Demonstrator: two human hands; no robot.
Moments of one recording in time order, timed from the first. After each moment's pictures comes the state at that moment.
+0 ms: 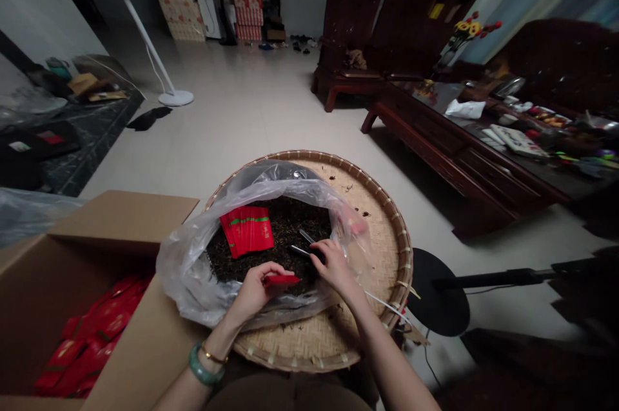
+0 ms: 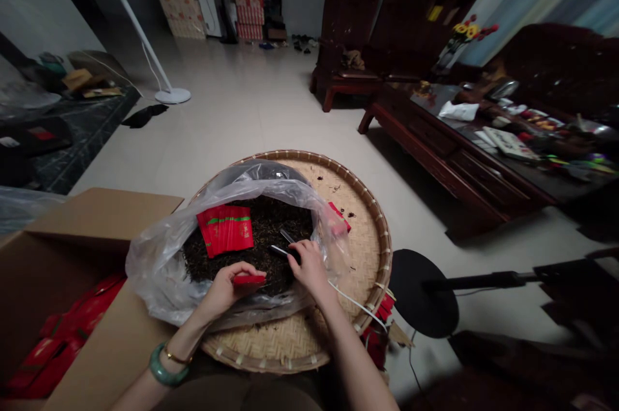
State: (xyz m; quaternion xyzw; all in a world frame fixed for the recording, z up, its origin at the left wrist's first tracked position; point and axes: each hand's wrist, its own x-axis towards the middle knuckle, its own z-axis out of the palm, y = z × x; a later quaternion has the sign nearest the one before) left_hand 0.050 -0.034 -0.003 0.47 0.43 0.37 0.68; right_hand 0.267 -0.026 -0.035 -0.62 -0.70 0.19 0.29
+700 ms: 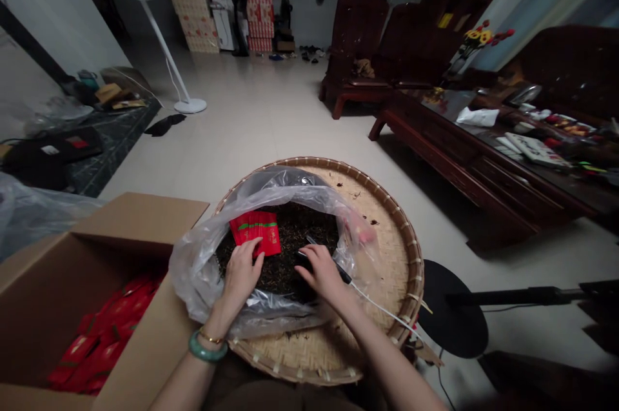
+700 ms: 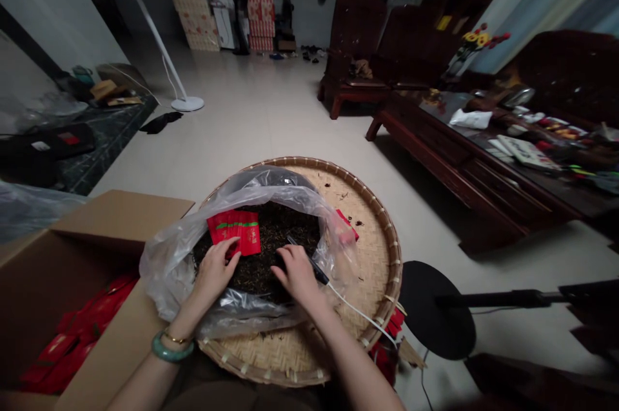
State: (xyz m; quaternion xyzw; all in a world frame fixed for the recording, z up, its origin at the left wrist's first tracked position) left_hand 0.007 0.011 -0.021 0.72 0.59 0.32 0.15; right_hand 0.231 -0.019 -0.034 -0.53 -0.77 0.17 0.32
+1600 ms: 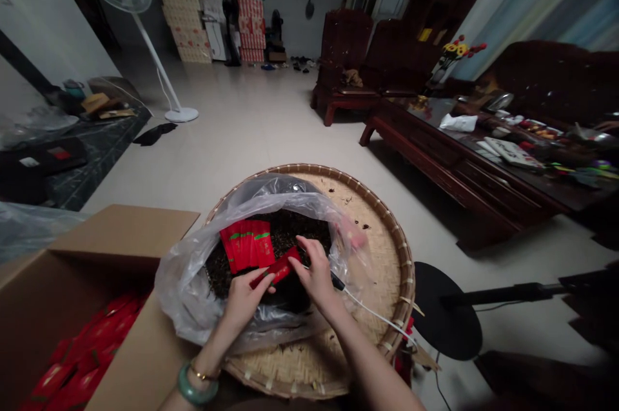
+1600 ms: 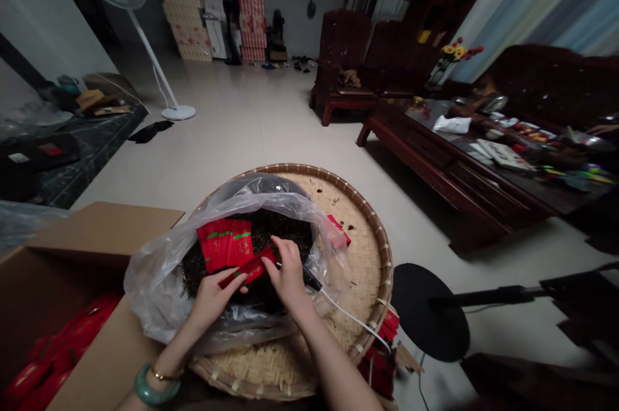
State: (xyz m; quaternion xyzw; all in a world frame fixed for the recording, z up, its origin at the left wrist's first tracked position) left_hand 0.034 -0.018 0.001 0.58 0.56 0.35 0.47; right_hand 0.215 -0.013 0.003 -0.55 -0.66 0.21 0.47
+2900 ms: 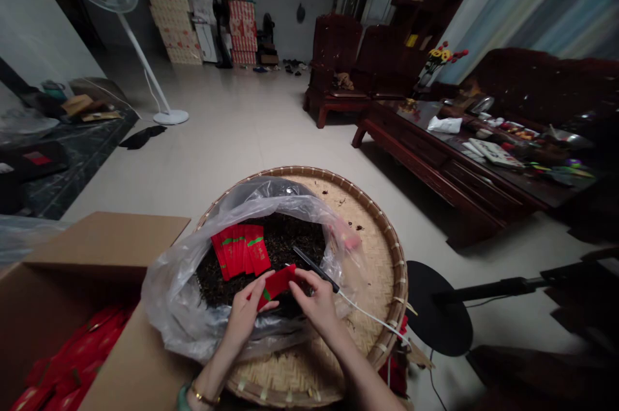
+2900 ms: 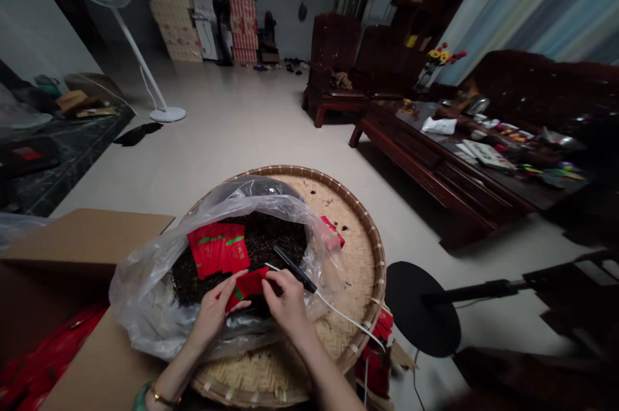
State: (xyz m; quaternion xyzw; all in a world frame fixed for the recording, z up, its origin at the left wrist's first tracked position) left_hand 0.053 -0.032 -0.008 0.35 0.51 0.43 0.65; right_hand 0.217 -0.050 -0.003 -0.56 -0.60 0.28 0.50
